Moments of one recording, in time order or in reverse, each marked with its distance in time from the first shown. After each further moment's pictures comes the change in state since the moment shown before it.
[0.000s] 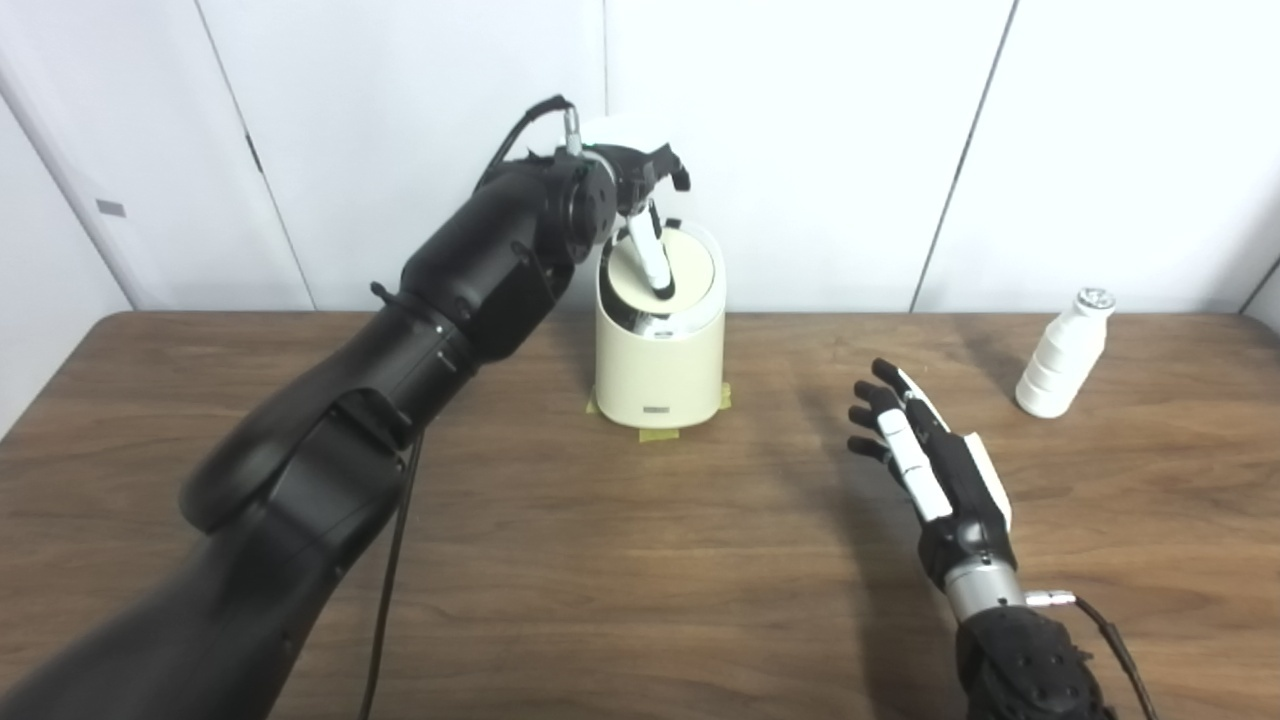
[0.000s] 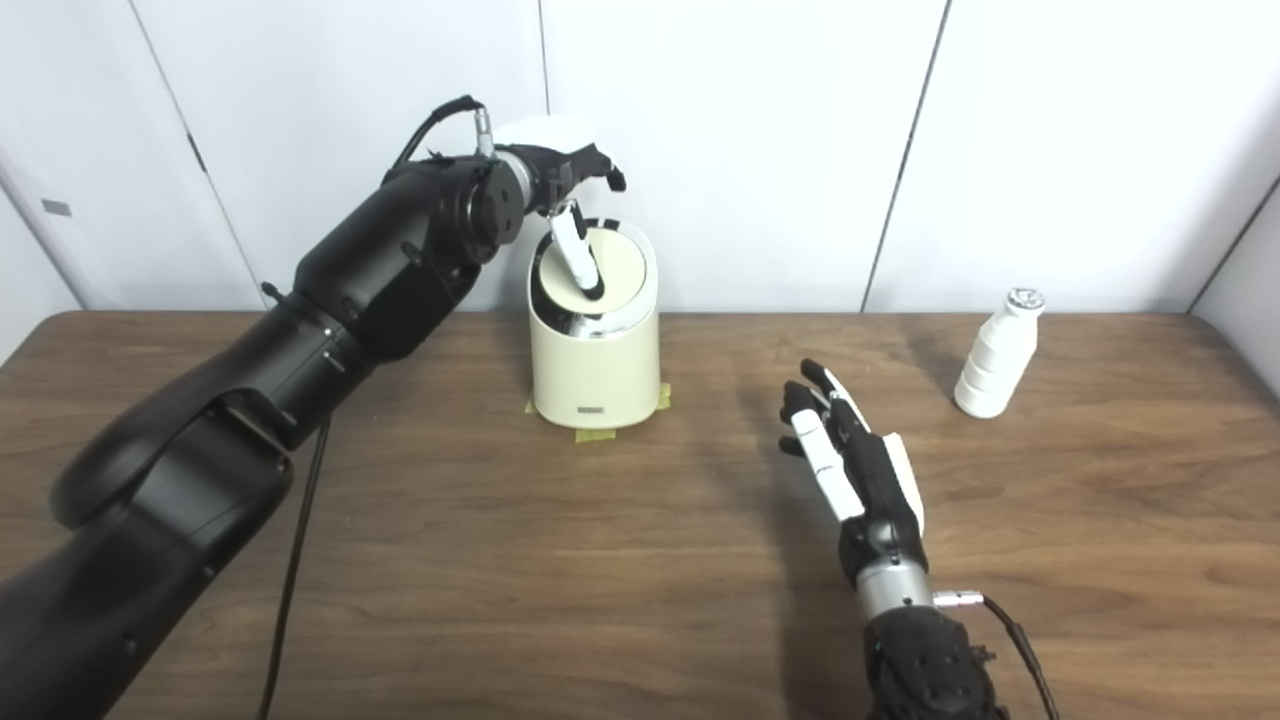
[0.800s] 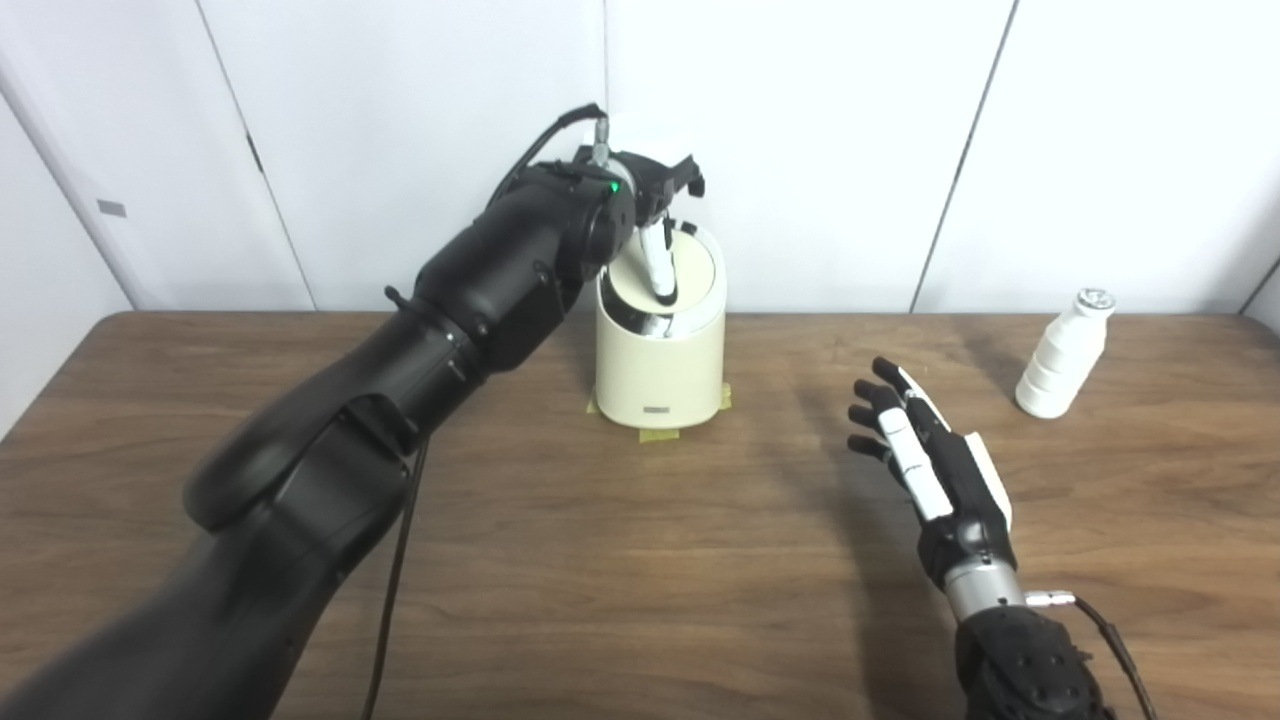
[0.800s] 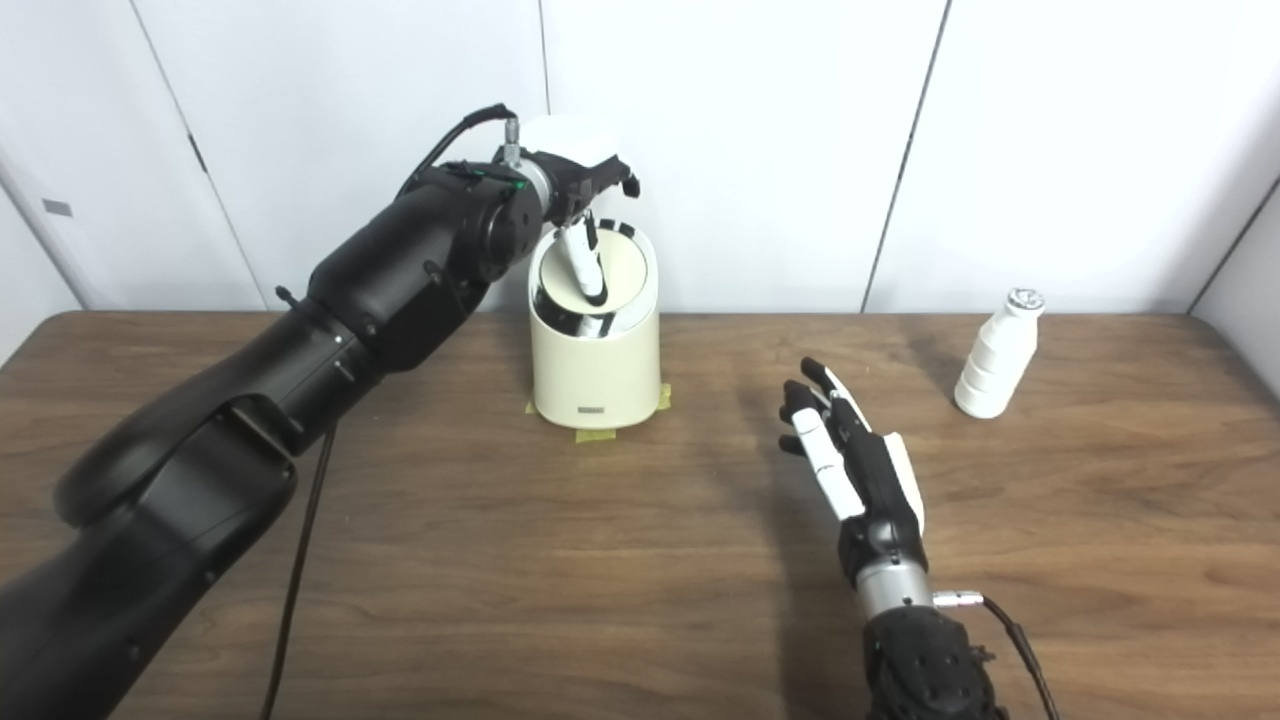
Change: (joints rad) left arm 0.002 -0.004 -0.060 -0.014 0.097 -0.065 0.000; right arm 0.000 0.007 -0.006 -0.007 0.009 0.000 0.000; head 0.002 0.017
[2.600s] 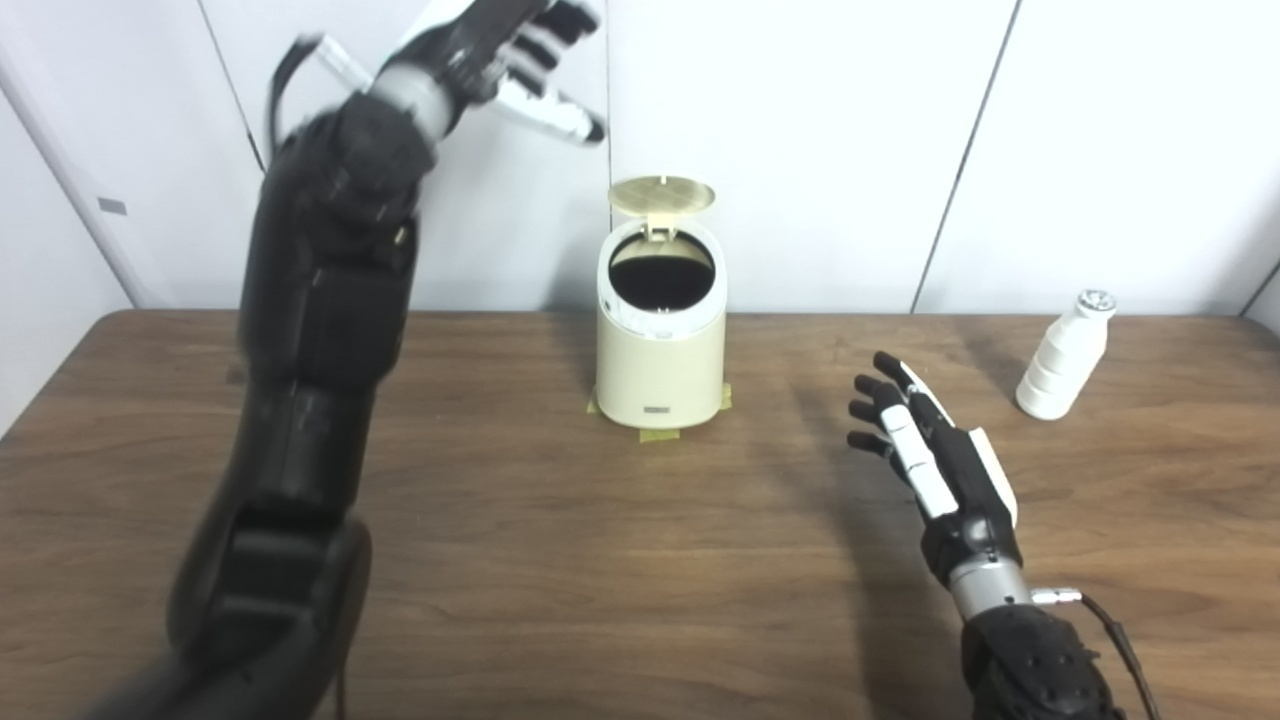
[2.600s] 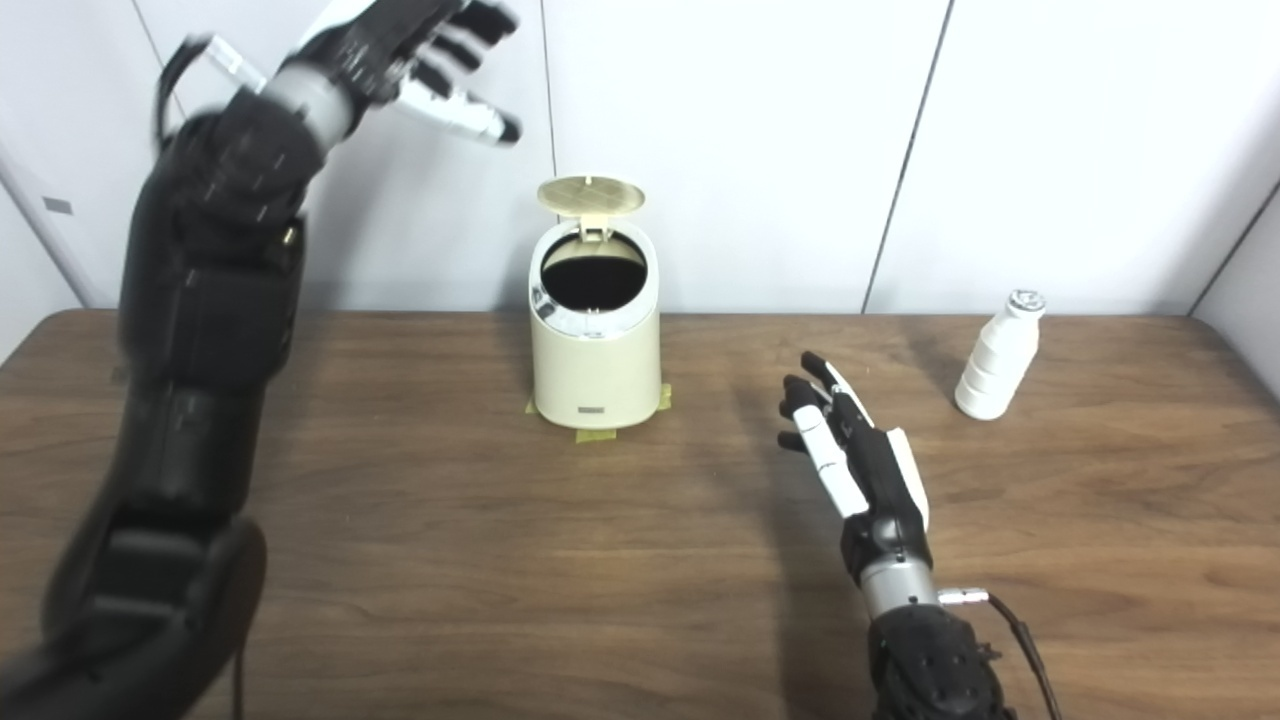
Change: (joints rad) left arm 0.272 0.002 0.730 -0.603 -0.129 0.175 -0.061; right arm -0.001 -0.010 -0.004 -0.026 0.002 0.015 0.013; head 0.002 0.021
